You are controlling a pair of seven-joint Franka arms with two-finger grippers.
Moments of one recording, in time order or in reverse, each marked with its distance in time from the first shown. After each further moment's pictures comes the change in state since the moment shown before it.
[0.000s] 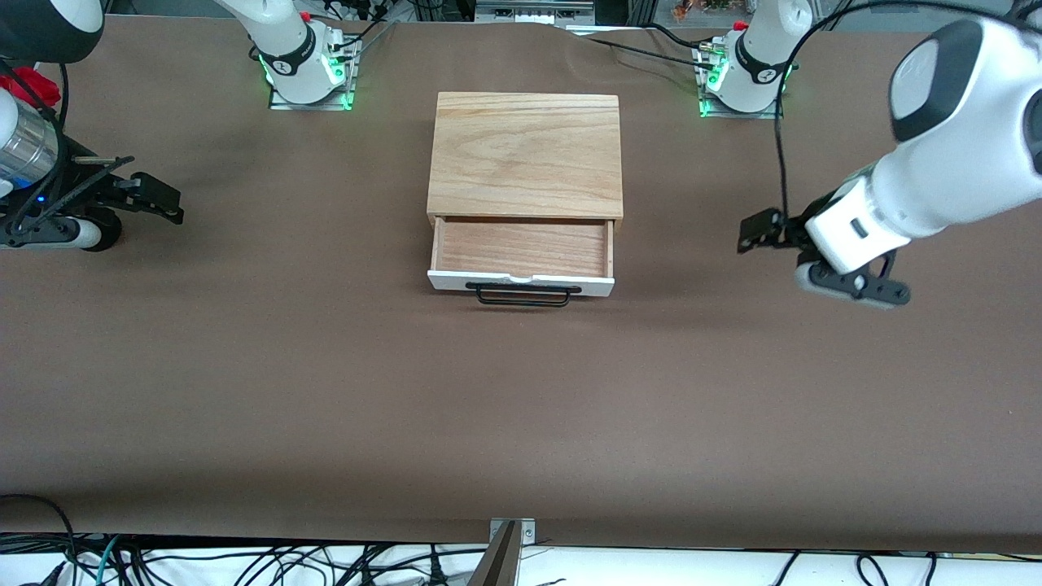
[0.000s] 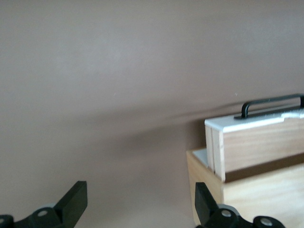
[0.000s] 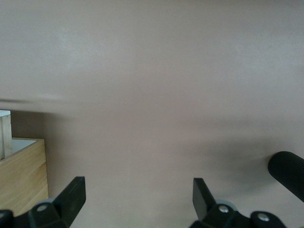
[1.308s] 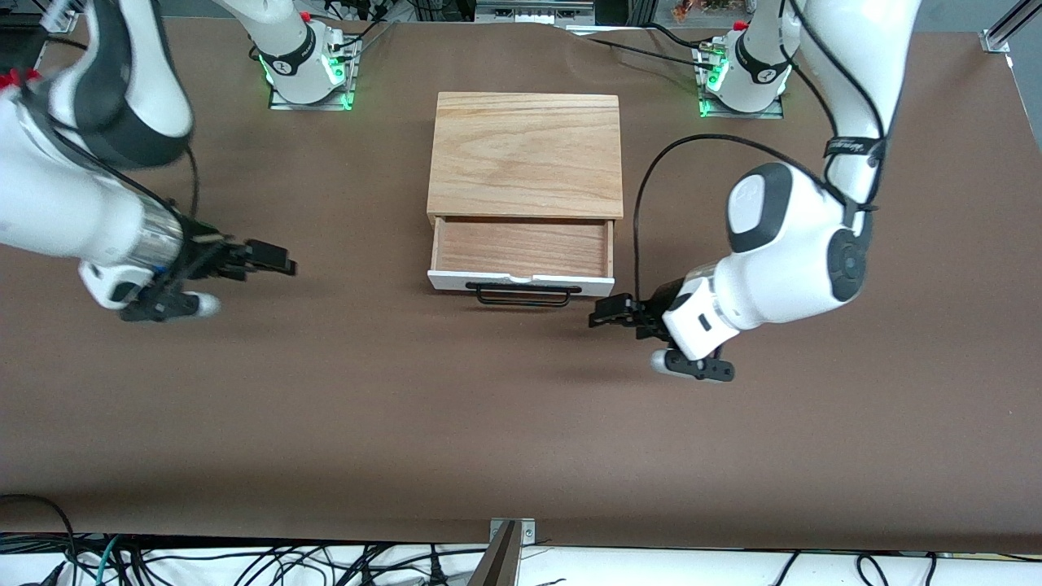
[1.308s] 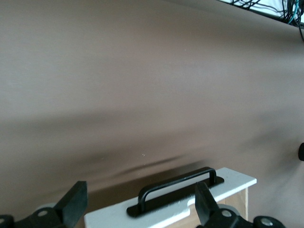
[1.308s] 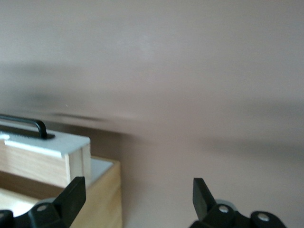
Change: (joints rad) left arm -0.172 0.302 -0.006 0.076 -0.377 0.415 -0.038; right arm 0.084 0.256 0.022 -0.008 0.386 0.244 0.000
